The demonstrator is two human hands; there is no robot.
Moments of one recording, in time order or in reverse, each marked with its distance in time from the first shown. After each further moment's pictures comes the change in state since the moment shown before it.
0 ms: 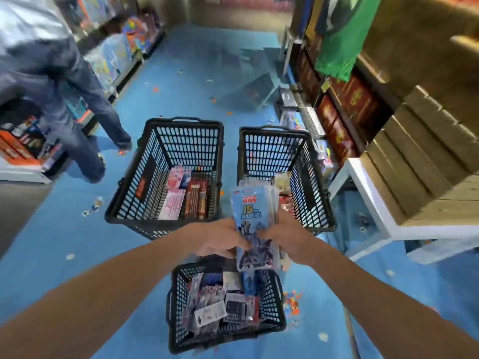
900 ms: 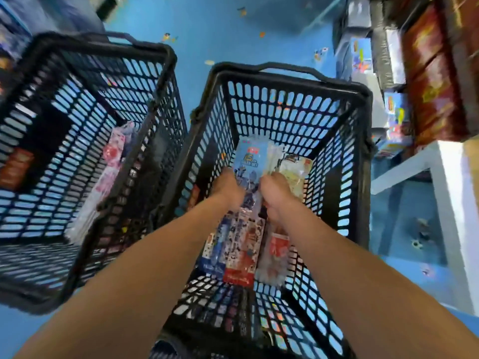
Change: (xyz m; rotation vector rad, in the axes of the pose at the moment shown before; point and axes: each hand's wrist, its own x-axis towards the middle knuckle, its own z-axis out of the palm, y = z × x) left_hand 0.409 0.051 -0.083 0.059 0.805 -0.267; right_hand 0.402 0.096 -0.143 0.088 0.191 0.325
